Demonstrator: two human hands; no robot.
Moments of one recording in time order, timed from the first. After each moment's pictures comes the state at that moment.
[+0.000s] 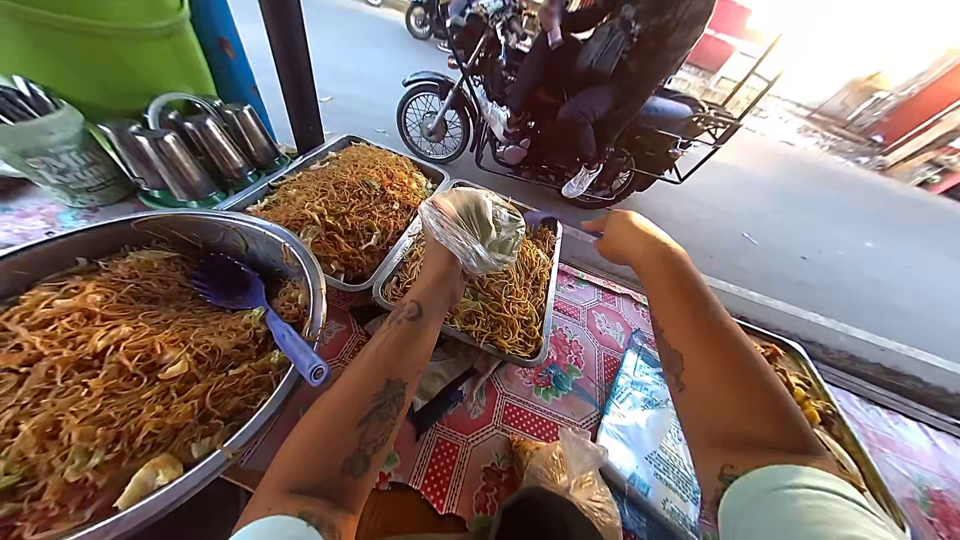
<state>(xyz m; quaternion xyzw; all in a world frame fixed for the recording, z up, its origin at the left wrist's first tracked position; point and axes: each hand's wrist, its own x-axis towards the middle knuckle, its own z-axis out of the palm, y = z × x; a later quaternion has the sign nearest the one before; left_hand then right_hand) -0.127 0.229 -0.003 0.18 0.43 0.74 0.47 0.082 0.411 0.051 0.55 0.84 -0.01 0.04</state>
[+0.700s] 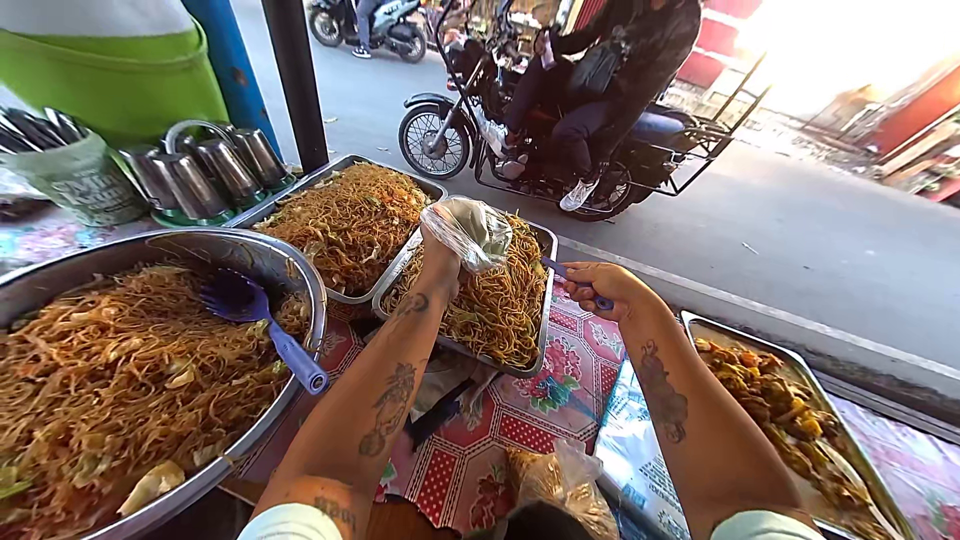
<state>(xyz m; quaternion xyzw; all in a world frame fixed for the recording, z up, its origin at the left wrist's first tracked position) -0.136 0.258 -0.014 0.23 0.46 0.75 0.42 0.088 0.349 0.032 0.53 0.54 -0.63 -0.19</state>
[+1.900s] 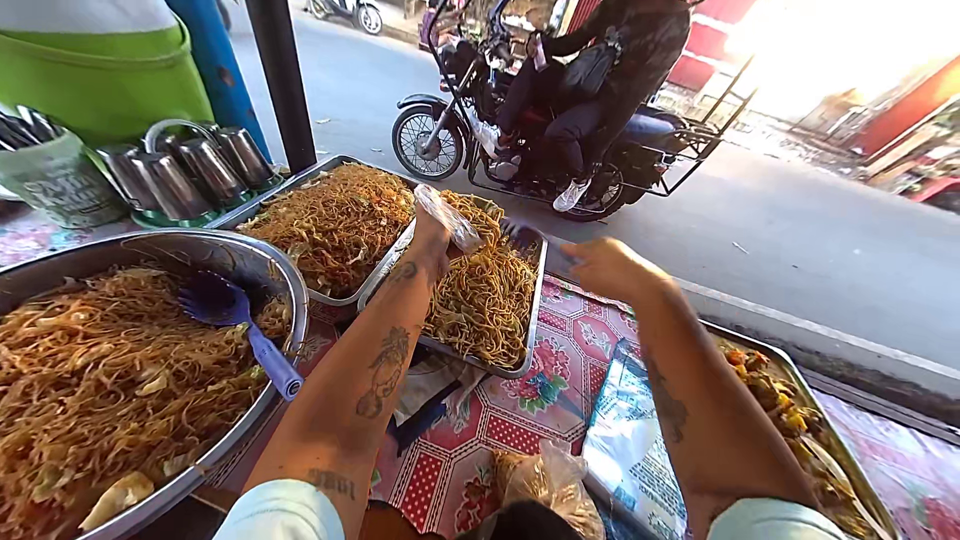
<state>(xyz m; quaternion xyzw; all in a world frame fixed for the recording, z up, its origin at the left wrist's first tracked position) -0.149 0.293 0.006 0.21 0.47 0.72 0.47 0.086 0.336 0.071 0.50 0.86 -0.10 0.00</state>
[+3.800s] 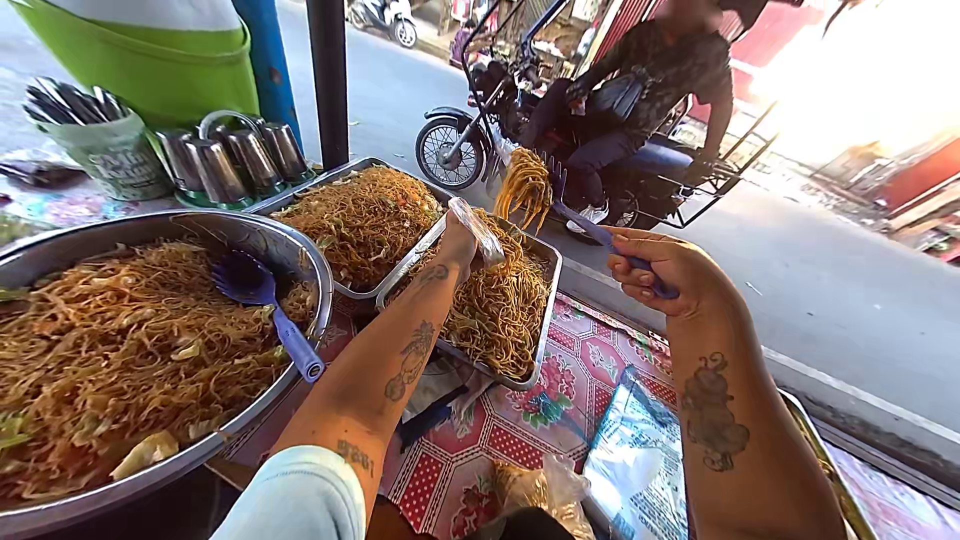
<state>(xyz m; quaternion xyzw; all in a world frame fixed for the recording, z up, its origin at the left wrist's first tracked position) -0.148 0.308 -0.012 0.24 0.48 0.72 0.44 0.087 0.308 0.123 0.42 0.63 -0.60 -0.26</state>
